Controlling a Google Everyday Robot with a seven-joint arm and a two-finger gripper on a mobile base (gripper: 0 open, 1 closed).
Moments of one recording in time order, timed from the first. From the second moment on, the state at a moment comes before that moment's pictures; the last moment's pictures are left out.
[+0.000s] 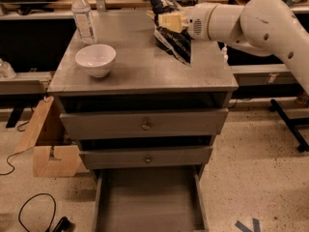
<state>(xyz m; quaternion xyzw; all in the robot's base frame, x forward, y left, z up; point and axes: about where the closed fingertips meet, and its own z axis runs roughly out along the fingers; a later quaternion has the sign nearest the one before) 0.730 -0.060 0.992 -0.30 0.70 0.25 0.60</state>
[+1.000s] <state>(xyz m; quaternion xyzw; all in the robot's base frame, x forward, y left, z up) 0.730 -0.052 0.990 -0.30 0.70 0.25 0.60</state>
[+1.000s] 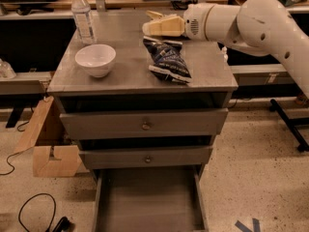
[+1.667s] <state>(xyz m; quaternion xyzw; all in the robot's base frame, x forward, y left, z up) 0.729 -0.055 0.990 -0.31 0.71 0.25 0.59</state>
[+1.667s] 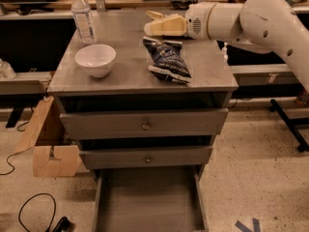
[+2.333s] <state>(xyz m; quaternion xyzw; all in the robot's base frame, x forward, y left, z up) 0.658 -0.136 0.998 -0.31 0.77 0.19 0.53</state>
